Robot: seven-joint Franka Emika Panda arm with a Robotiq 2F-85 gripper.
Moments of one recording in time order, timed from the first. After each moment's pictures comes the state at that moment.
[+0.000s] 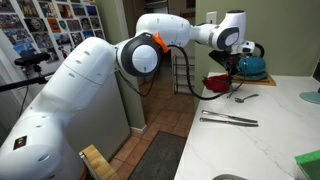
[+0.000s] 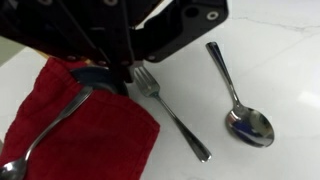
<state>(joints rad) -0.25 0.82 -0.12 -0.91 0.23 2.02 0.22</state>
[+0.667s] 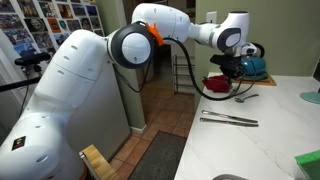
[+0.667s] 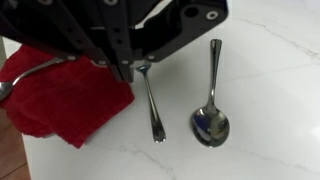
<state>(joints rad) -0.27 0.71 -0.11 -1.09 0.22 2.02 -0.17</state>
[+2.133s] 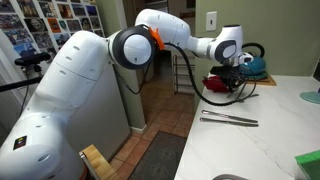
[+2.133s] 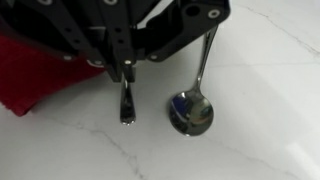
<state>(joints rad) -0.25 0.73 -0.11 -1.20 0.10 2.16 -0.23</state>
